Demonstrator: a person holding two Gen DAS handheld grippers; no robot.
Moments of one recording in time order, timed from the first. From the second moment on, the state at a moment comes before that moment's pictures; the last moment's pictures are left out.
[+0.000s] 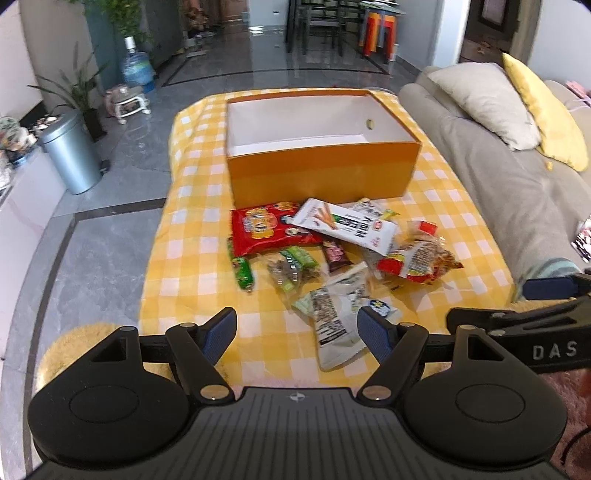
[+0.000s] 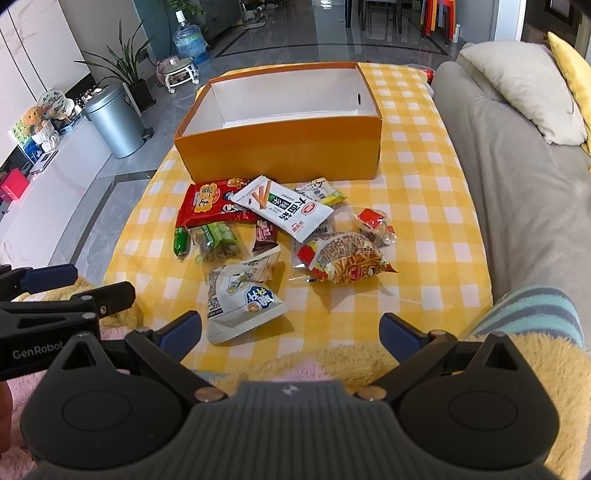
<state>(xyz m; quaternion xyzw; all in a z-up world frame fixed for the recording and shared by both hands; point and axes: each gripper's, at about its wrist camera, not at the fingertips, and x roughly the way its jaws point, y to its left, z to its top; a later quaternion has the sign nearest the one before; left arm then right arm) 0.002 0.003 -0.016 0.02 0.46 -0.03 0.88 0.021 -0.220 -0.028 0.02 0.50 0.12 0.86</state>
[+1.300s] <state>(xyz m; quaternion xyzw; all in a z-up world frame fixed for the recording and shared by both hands) 0.124 -0.026 -0.131 -0.08 0.67 -0.02 0.74 0.130 -0.254 -0.123 -0.01 0.50 0.16 0.85</state>
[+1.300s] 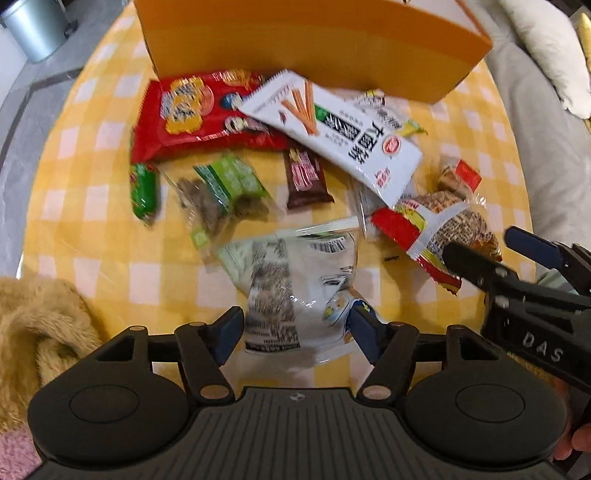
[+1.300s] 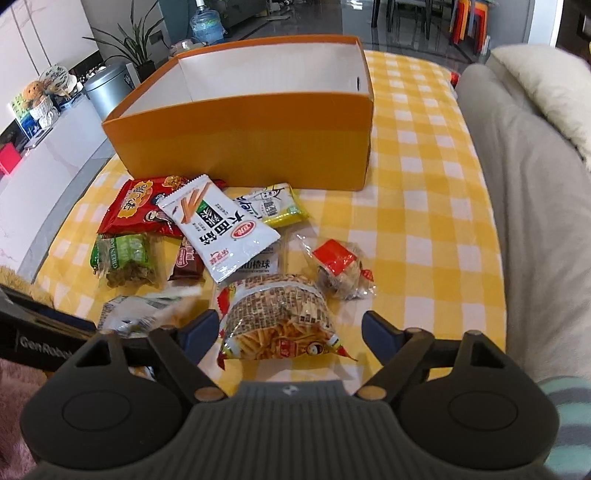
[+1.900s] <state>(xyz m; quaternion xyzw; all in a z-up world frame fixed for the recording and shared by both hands) 0.132 -0.048 -0.156 -0.06 0.69 -0.03 0.72 0.140 -0.262 -0.141 0.04 0.53 0.19 0.83</state>
